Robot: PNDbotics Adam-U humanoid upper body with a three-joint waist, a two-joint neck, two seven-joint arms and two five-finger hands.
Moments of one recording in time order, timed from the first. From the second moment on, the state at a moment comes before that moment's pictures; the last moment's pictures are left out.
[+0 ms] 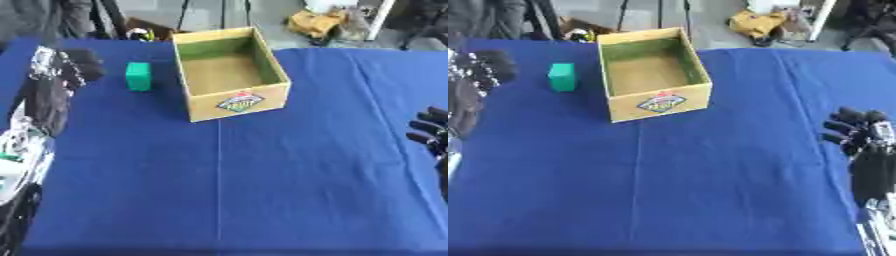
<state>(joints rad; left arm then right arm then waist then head) -0.30 0.43 0.00 -1.65 0.29 0.02 -0.03 -0.11 -0.30 -0.02 -1.63 -0.25 -0.19 -0.07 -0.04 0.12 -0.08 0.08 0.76</state>
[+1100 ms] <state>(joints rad) -0.73 0.67 -0.02 -1.25 -0.56 -0.13 -0.33 -0.11 -0.30 -0.02 -1.63 -0.25 -0.18 -0.06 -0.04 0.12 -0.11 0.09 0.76</state>
